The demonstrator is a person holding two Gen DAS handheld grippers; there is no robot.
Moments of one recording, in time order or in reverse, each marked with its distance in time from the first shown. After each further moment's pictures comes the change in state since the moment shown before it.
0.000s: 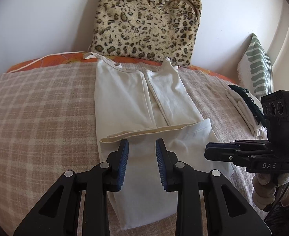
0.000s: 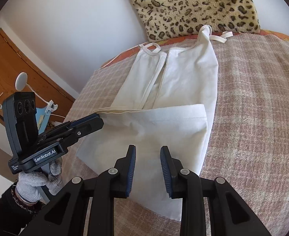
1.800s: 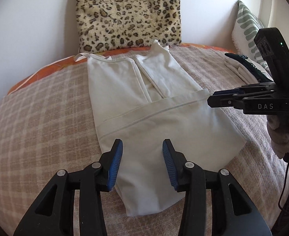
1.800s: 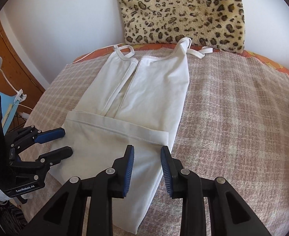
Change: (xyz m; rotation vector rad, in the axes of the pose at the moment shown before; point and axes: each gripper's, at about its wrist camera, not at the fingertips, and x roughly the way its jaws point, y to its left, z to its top) left arm -0.007 -0.015 -0.015 0.182 0.054 0.071; right arm -0.012 -0.009 0.018 -0.101 -0.013 -0.267
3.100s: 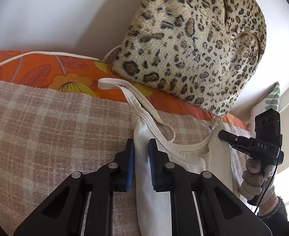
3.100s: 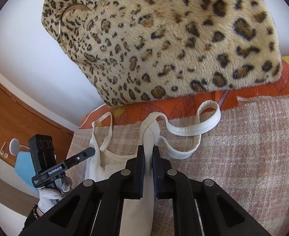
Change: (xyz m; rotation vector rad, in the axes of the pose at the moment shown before) left arm 0.131 0.150 0.122 -0.430 -0.024 -0.192; right arm 0.105 -0.114 0.159 0.281 -0.068 0.344
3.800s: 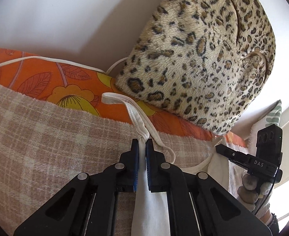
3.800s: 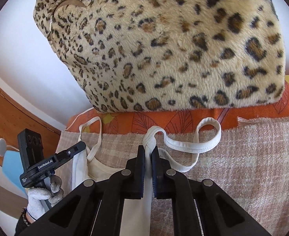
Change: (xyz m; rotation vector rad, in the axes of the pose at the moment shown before) left arm 0.005 0.003 0.017 -0.086 -0.050 -0.004; right arm 0.012 0.018 0.018 -0.036 -0.014 -0.092
